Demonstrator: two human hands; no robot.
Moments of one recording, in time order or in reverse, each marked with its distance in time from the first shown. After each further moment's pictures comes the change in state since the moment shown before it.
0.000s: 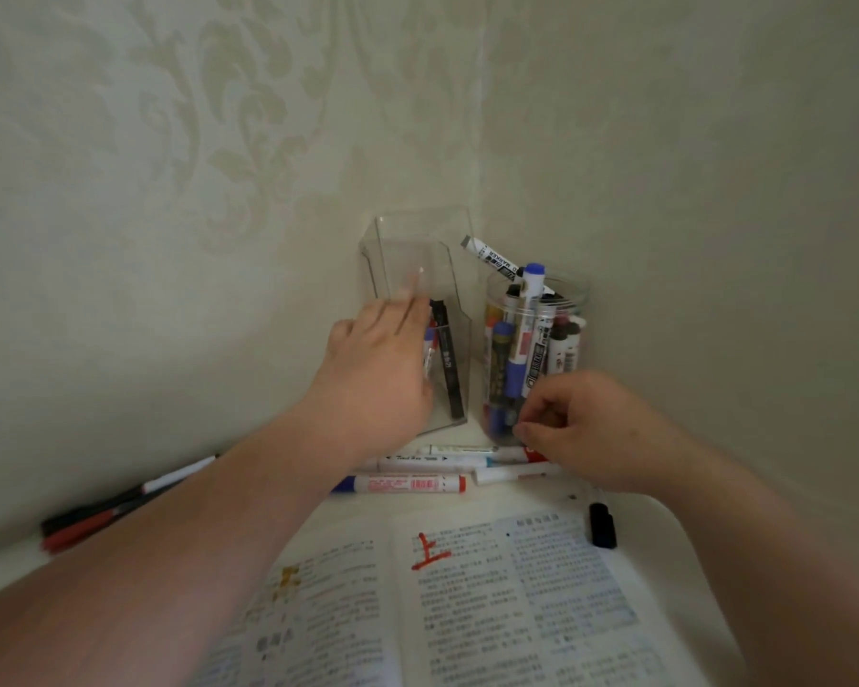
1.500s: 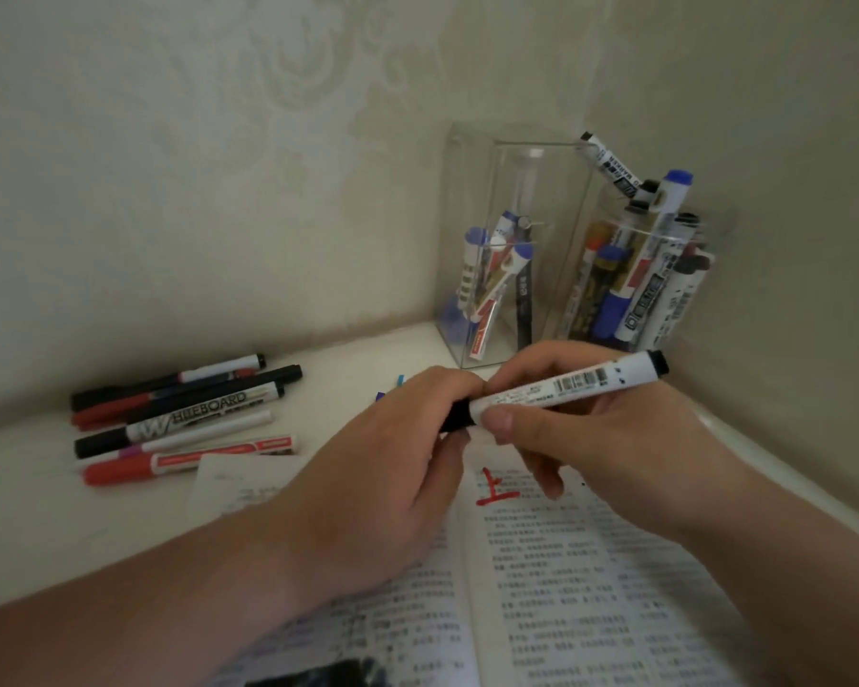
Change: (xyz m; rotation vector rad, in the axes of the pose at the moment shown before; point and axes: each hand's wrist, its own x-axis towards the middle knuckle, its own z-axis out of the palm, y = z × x) left_hand -0.126 -0.012 0.026 -0.736 0.060 0.119; right_hand -0.026 -0.052 0.062 0.721 -0.170 -0.212
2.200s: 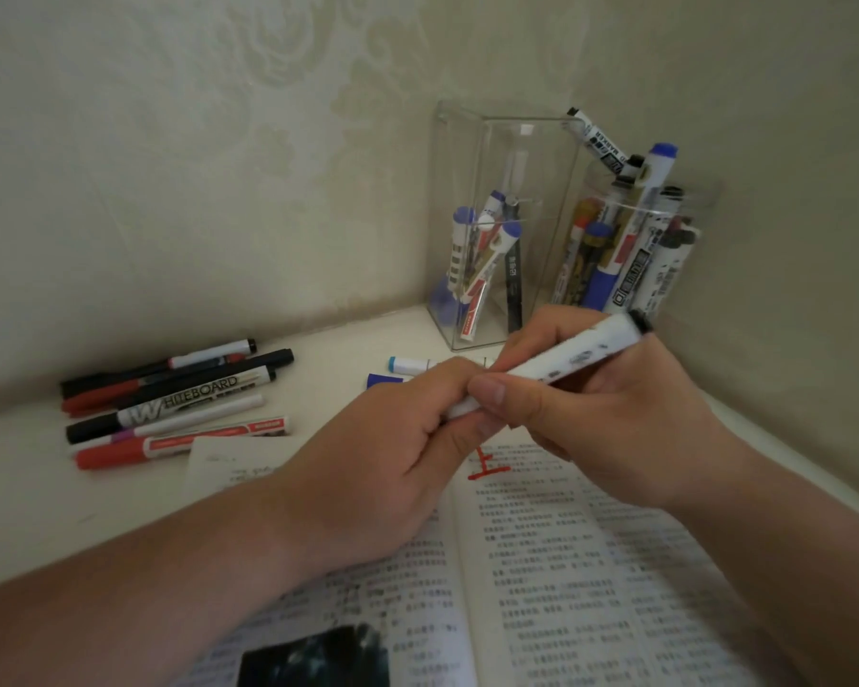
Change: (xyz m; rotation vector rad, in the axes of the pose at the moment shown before) left_hand 0.002 0.011 -0.003 -0.160 -0.094 -0.013; right_hand -0.002 0.004 0.002 0.111 -0.009 -0.247
